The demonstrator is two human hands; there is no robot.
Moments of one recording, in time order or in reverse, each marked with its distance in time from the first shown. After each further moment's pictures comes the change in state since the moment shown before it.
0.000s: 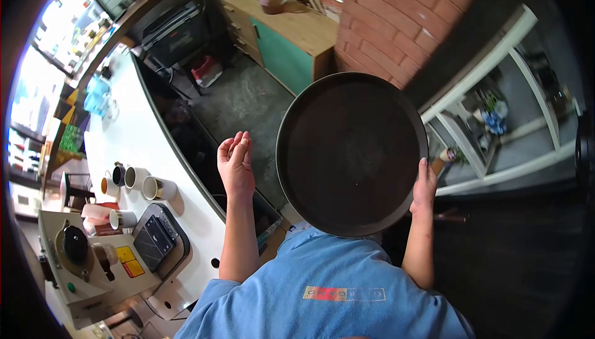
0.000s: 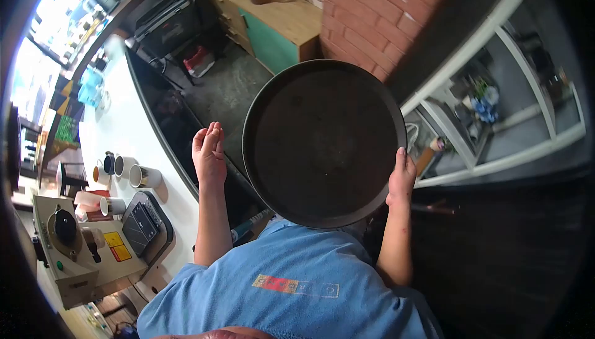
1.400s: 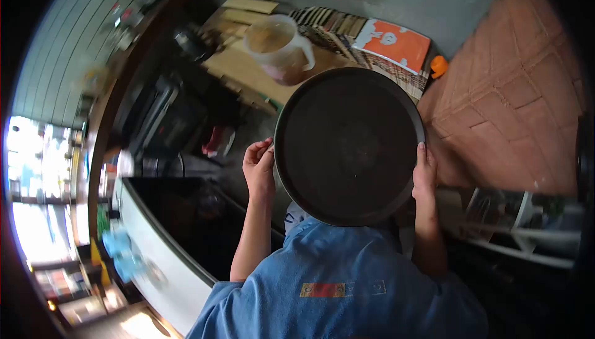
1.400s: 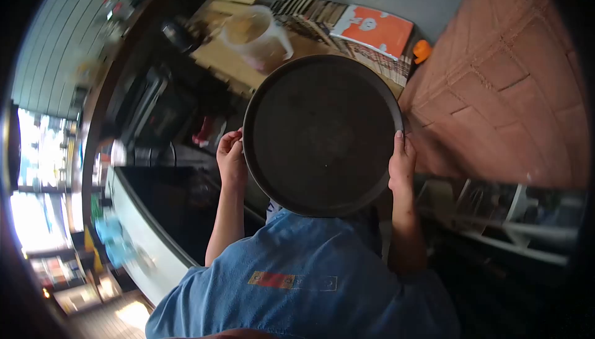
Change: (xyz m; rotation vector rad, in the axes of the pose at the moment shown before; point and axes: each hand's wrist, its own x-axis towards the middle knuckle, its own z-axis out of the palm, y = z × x) left_hand 0.559 -0.063 0.135 0.370 -0.347 -0.165; right_hand 0.326 -0.001 0.425 -0.028 0.158 0.069
